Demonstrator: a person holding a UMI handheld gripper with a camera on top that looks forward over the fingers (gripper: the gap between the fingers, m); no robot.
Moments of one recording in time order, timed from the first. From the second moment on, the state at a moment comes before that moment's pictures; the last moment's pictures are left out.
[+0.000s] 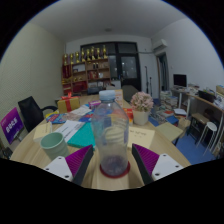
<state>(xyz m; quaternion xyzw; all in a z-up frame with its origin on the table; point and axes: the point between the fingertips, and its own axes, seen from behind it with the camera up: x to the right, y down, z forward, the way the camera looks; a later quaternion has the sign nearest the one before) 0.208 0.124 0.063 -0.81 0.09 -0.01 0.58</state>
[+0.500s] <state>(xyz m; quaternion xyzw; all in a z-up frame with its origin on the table) 0.010 -0.156 0.190 -0.82 0.12 -0.07 0.55</state>
